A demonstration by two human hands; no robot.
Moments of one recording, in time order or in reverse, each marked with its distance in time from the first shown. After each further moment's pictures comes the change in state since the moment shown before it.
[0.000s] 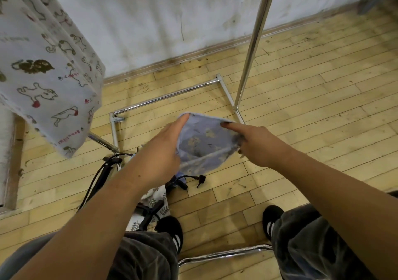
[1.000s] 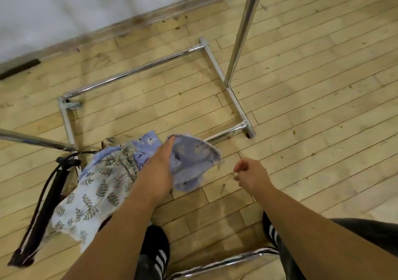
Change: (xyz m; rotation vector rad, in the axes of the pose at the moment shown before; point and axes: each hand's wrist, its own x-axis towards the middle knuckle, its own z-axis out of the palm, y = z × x) left_hand 0.127 -0.127 0.167 -0.141 -0.101 -0.125; right_hand 0.068 0.144 0.191 0.567 0.076 0.673
